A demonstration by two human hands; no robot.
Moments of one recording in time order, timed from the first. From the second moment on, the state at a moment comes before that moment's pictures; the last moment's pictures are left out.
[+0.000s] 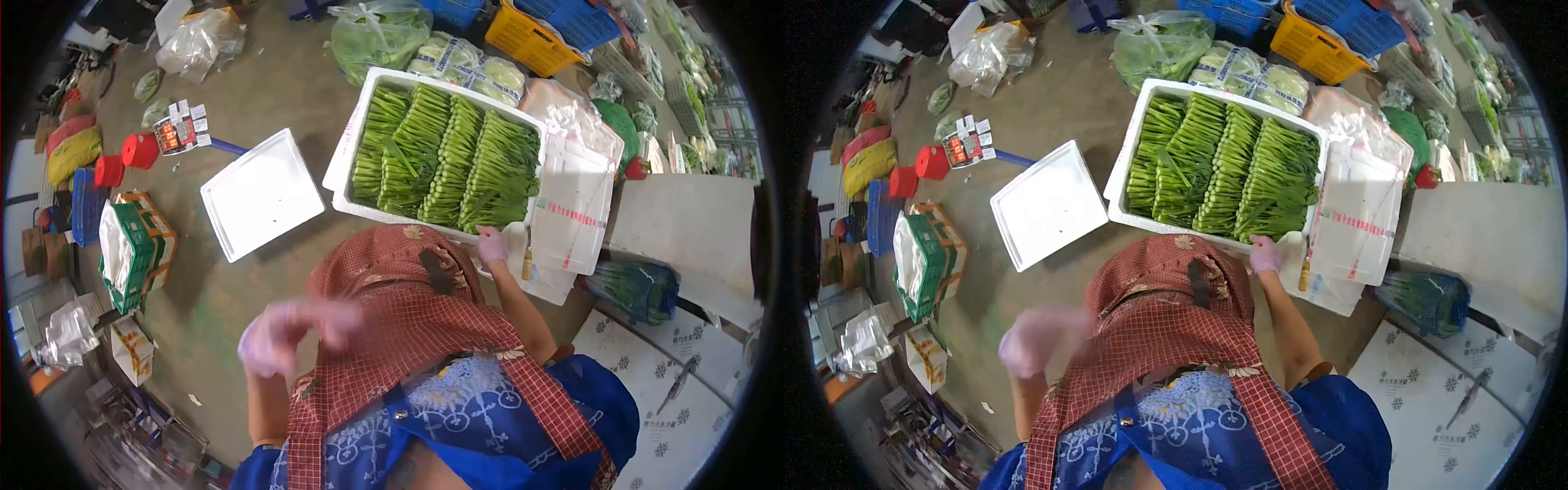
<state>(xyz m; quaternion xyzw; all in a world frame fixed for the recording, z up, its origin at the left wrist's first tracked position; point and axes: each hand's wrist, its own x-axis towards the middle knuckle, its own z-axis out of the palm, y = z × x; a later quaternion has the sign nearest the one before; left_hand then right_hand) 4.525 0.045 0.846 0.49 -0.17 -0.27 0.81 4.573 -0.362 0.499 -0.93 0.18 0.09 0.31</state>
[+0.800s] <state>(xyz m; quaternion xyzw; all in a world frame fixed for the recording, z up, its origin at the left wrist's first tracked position) 4.488 0.021 0.944 0.56 -0.49 -0.09 0.66 4.595 -0.344 0.557 -0.73 0.36 0.42 0.41</state>
